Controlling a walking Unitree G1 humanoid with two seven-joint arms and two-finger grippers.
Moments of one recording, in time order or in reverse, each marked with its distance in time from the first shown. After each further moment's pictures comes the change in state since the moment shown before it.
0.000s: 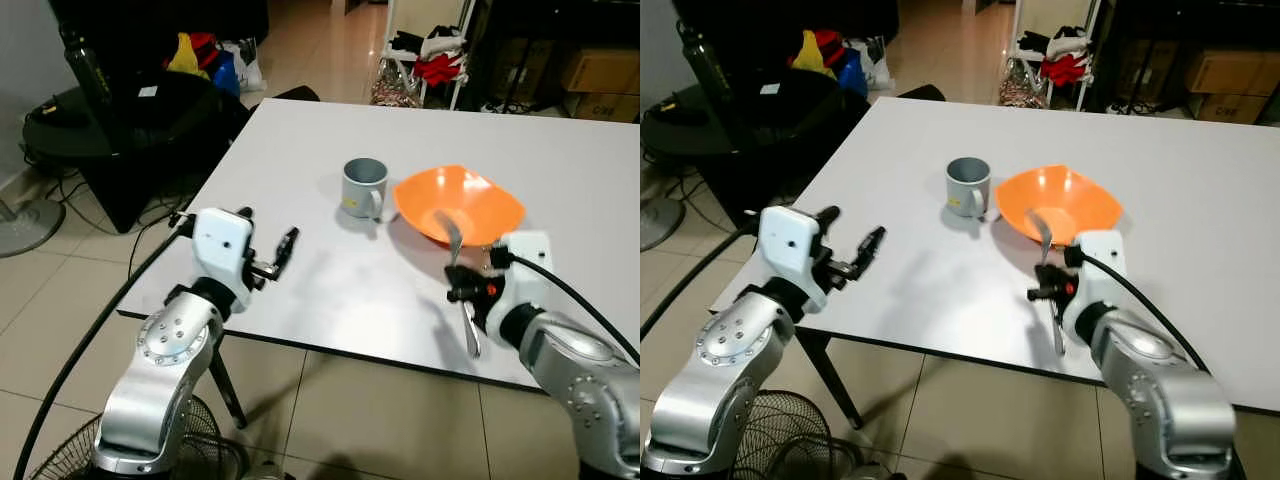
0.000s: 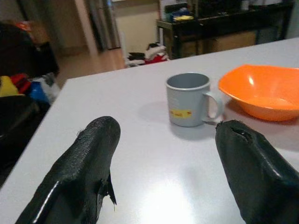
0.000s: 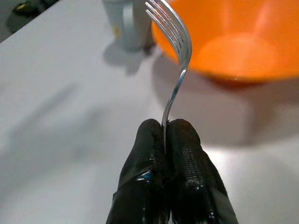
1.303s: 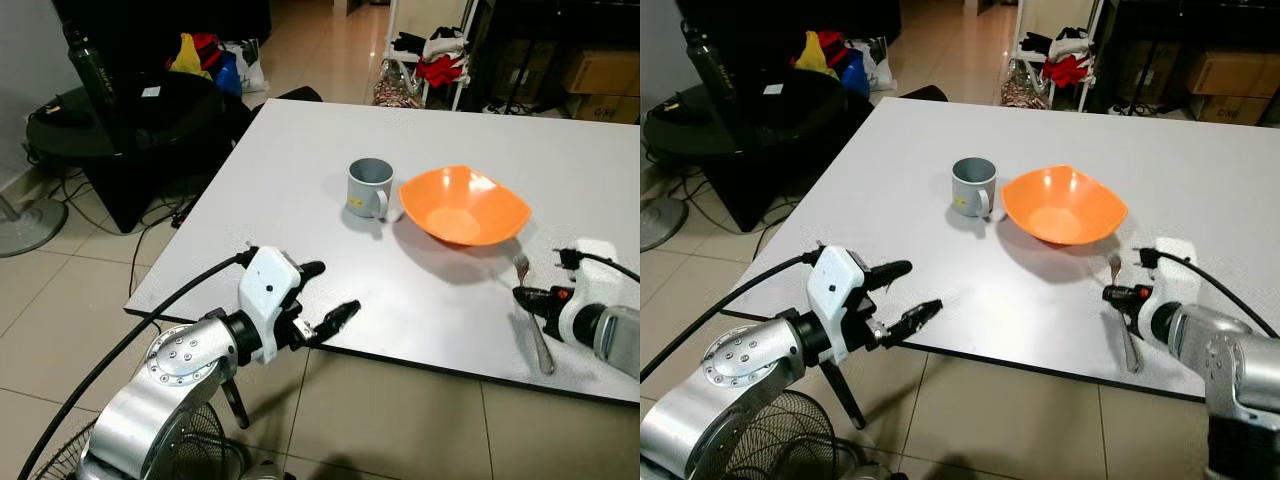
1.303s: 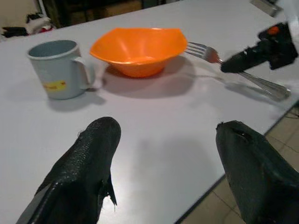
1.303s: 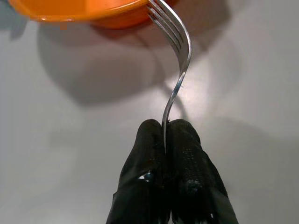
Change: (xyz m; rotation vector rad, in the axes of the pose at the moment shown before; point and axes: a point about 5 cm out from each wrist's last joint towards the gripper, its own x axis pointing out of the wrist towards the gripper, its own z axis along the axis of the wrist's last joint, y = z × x) left arm -0.018 -0.041 -0.007 -0.032 0.124 -0.498; right arm -0.004 -0.090 -0.001 0.098 0.196 -0.190
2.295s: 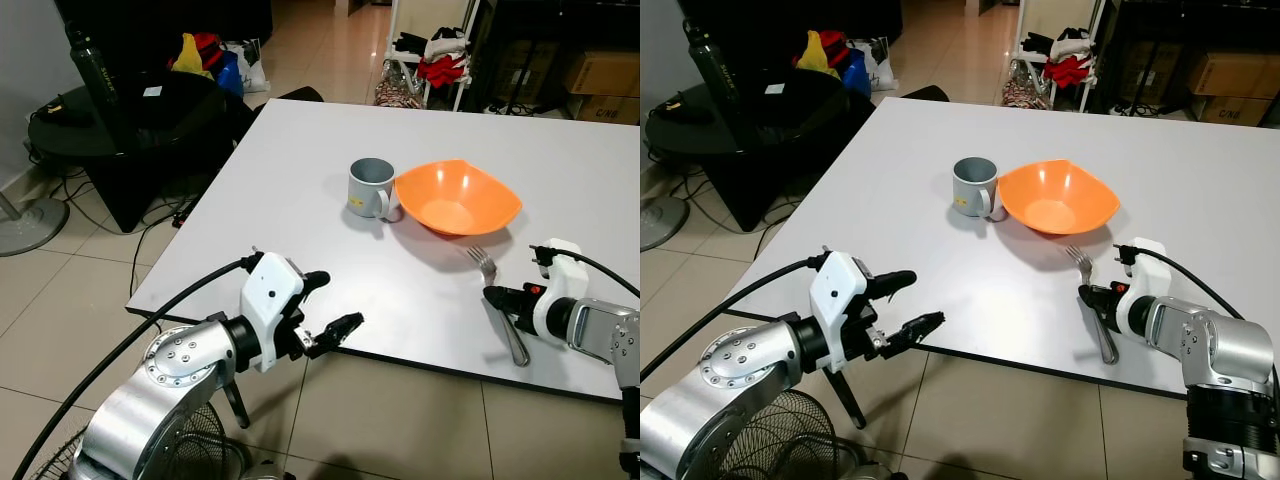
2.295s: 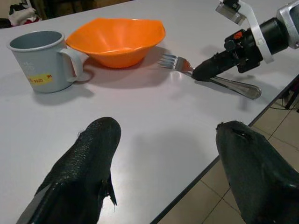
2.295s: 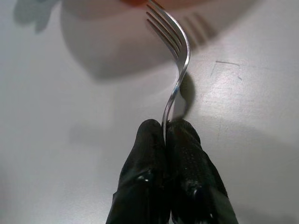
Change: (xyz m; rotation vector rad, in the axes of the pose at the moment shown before) left arm -0.003 -0.003 0.000 -0.006 0.033 -0.046; right arm 0.029 0.008 -0.004 0.092 0.071 0.137
